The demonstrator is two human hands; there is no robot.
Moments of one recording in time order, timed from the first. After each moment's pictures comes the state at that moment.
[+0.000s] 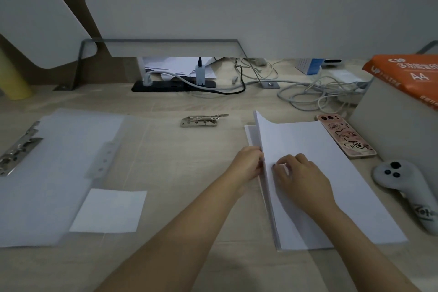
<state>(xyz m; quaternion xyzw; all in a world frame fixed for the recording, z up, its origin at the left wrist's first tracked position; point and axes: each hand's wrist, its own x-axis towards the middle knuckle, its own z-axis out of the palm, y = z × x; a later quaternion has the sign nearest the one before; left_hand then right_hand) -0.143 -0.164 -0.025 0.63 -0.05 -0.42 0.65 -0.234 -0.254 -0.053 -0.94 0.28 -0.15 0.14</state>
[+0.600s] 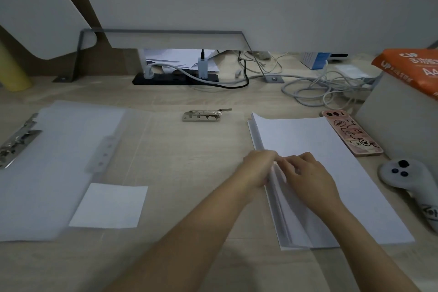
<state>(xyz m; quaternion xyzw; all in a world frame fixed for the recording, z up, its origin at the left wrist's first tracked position) -0.160 -0.159 -0.019 0.69 -0.07 -0.42 0.58 -0.235 -0.251 -0.047 -0.91 0.31 -0.11 0.24</state>
